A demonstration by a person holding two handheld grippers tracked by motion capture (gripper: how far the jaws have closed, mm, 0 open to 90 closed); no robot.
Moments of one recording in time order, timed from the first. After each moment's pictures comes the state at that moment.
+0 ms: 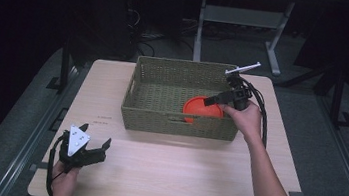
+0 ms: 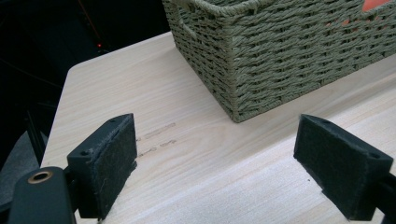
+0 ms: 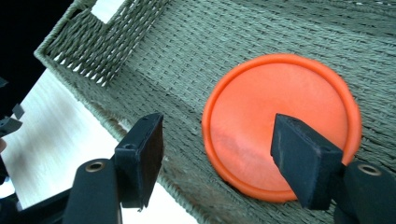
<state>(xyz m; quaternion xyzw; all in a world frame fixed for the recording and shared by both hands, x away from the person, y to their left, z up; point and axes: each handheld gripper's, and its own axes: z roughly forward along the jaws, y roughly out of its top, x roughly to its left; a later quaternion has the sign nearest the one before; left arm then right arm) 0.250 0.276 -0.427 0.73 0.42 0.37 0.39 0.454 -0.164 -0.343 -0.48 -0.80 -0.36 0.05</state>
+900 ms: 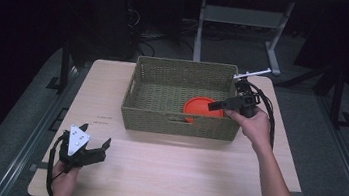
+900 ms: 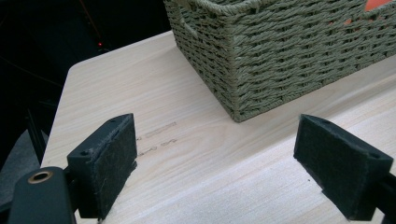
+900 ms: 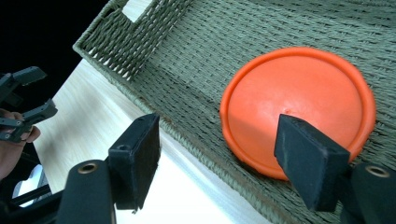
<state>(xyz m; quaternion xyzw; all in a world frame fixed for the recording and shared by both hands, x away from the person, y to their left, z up) 0.251 0.276 -0.427 0.73 0.42 0.37 0.39 0.430 -0.183 -0.339 -0.47 -0.79 -0.40 0.06</state>
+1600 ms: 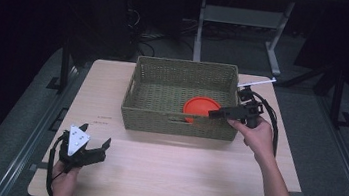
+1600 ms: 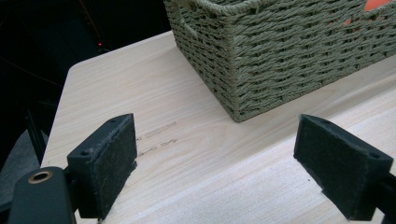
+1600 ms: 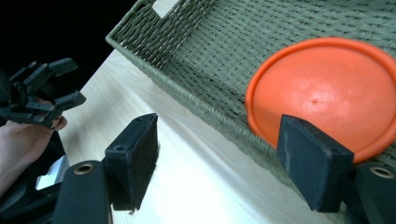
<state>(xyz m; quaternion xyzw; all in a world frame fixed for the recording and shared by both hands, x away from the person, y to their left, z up) 0.250 0.276 -0.427 0.73 0.42 0.37 0.39 0.401 -0.190 -0.342 -0.45 -0.78 -0.43 0.08</state>
